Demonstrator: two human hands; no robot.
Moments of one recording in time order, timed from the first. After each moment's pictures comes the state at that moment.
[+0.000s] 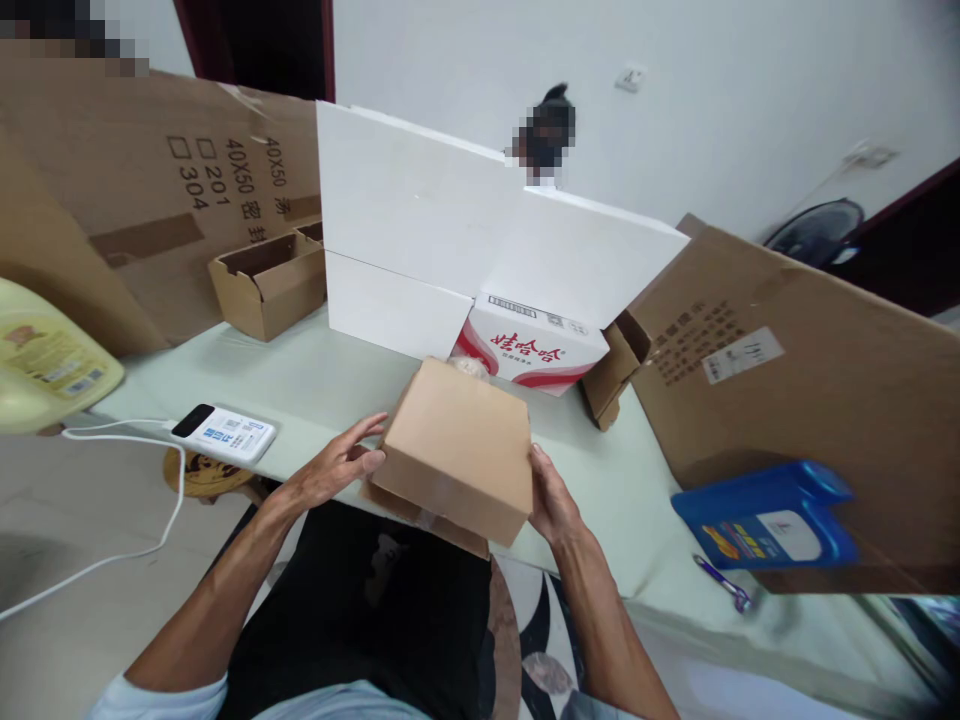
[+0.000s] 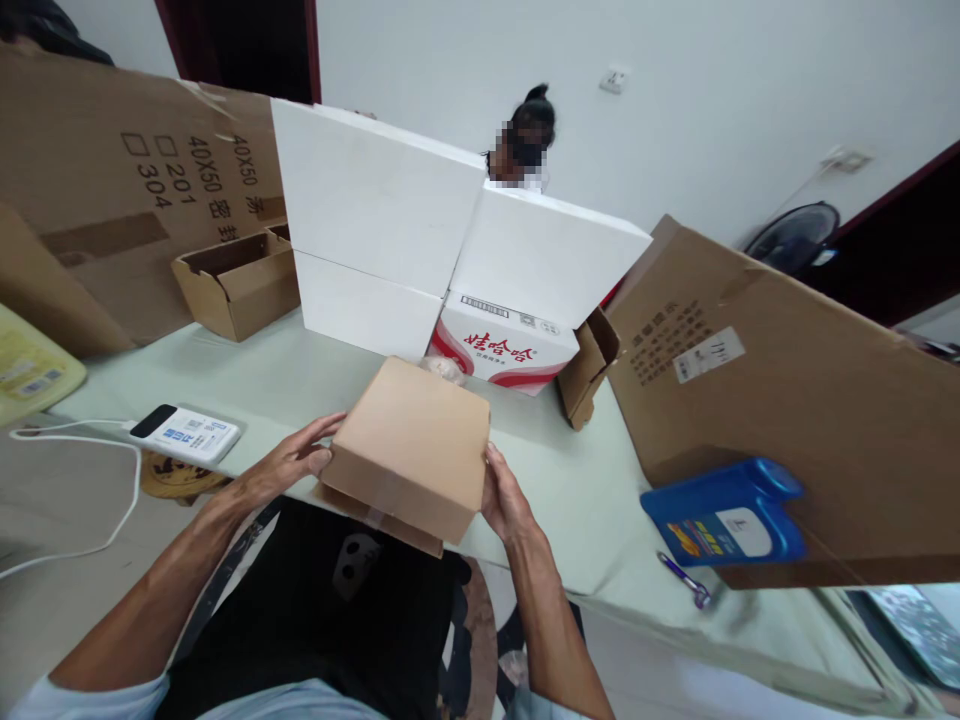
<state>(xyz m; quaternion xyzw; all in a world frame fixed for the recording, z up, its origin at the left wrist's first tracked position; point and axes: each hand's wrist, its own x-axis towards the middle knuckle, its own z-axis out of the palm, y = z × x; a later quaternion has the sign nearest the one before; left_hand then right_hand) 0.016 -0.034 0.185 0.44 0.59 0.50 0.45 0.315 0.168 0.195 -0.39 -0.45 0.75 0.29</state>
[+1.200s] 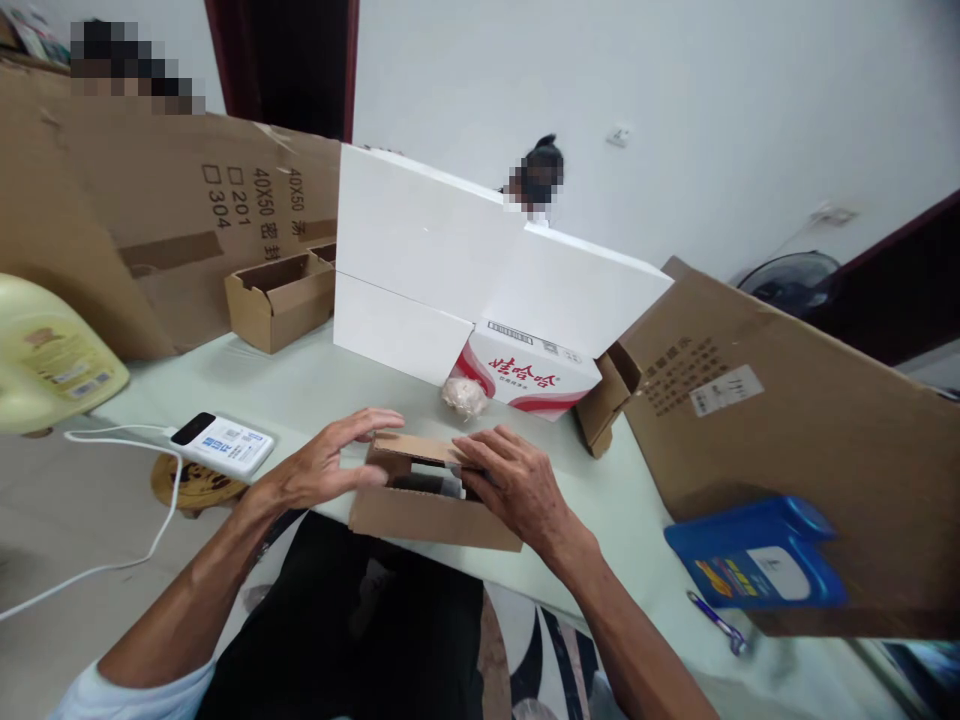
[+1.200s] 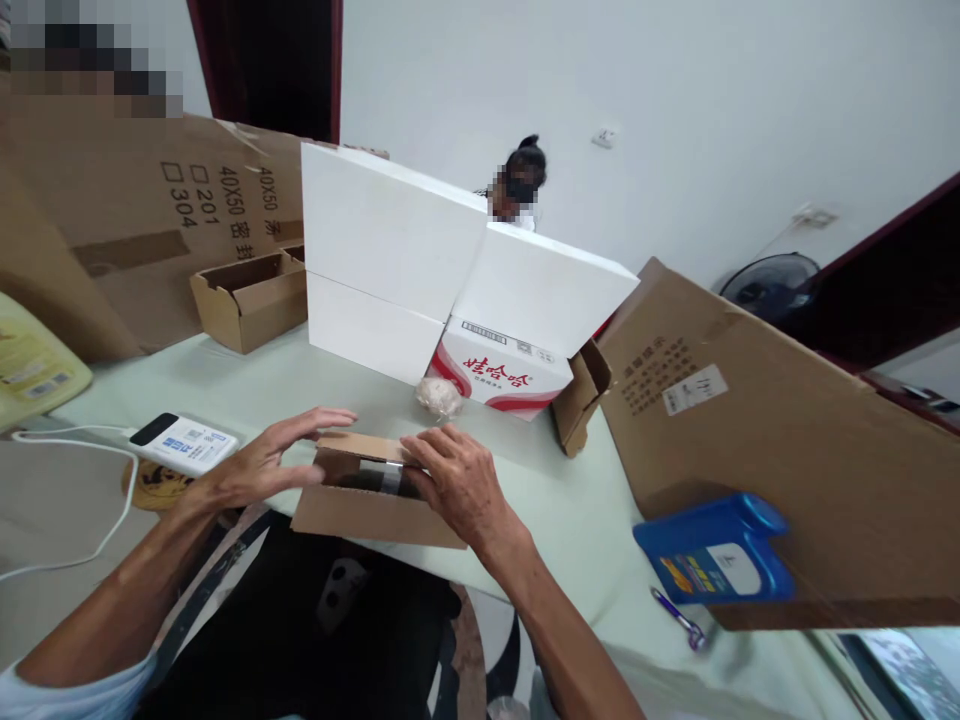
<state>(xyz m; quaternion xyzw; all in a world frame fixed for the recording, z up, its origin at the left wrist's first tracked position) 0.006 -0.036 0.248 0.62 0.56 0.48 0.27 0.264 0.143 0.297 -0.04 -0.97 -0.01 0.24</state>
